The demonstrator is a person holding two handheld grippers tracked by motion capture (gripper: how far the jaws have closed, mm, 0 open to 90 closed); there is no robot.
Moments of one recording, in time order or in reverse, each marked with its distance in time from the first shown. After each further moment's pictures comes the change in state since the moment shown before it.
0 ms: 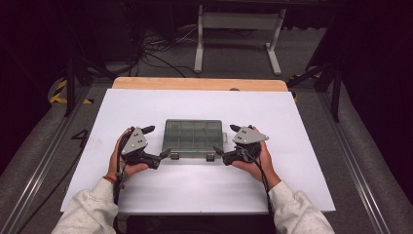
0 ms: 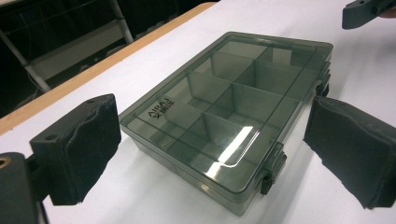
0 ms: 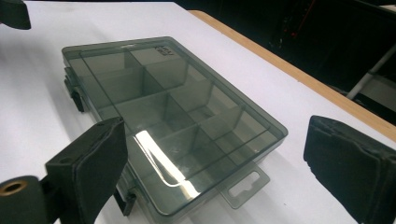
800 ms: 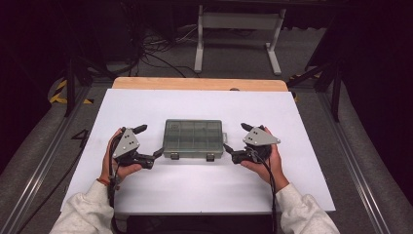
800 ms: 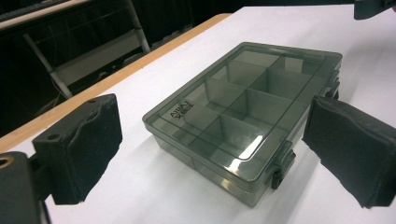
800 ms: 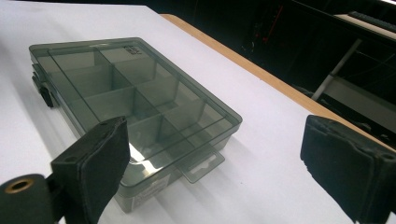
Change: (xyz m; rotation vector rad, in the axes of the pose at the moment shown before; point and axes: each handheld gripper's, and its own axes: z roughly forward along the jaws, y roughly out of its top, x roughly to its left) left arm 0.002 -0.001 -0.021 -0.036 0.066 -0.007; right arm -0.010 -0.006 -0.025 -0.019 -0.103 -0.011
